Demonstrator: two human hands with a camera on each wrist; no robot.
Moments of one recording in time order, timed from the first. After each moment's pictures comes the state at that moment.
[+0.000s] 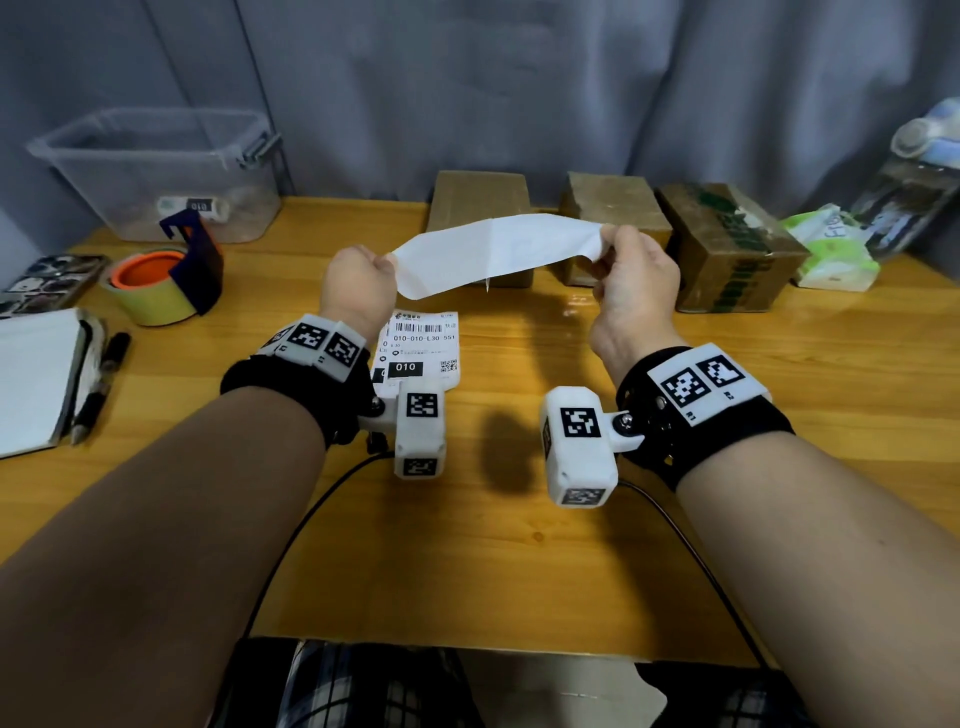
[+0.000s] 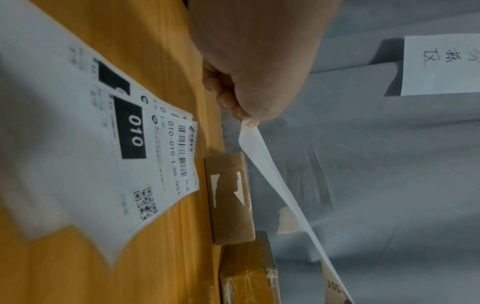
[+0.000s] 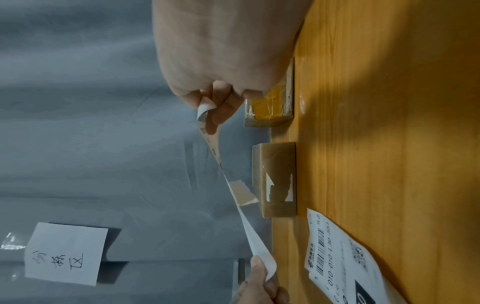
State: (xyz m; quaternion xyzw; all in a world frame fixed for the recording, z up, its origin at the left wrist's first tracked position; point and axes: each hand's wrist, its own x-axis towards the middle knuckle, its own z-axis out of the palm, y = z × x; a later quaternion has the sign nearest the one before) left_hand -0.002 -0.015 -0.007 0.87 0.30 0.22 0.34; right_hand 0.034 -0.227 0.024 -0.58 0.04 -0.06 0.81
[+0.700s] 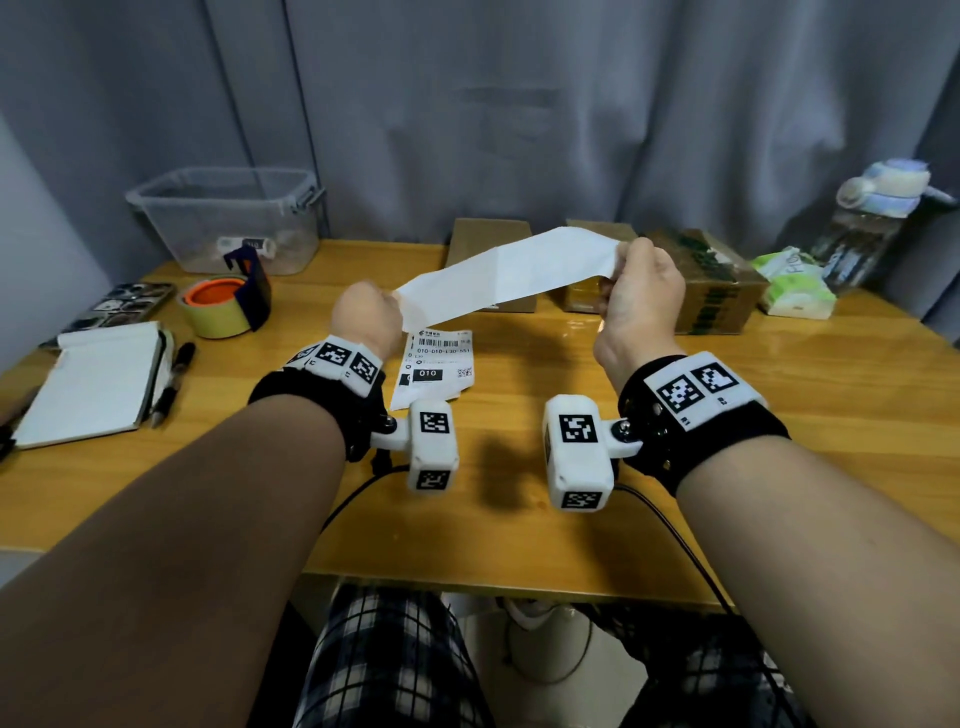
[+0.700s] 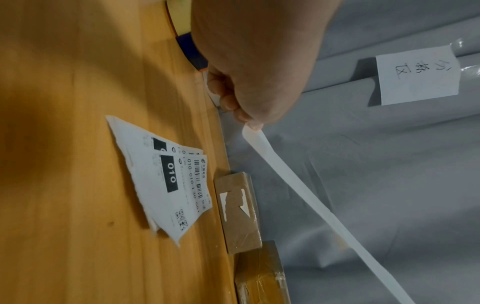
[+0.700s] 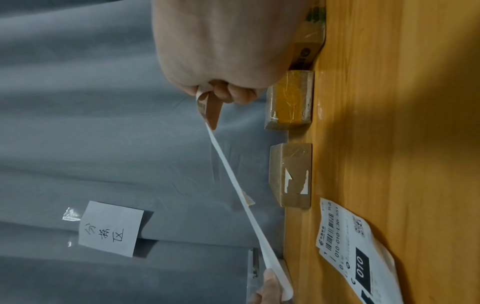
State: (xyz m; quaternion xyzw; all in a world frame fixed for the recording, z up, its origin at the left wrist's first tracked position) left_hand -0.058 -0.023 0.012 0.90 0.30 0.20 0.25; right_hand -0.013 -0.240 0.053 -0.57 0.03 -0.10 0.81
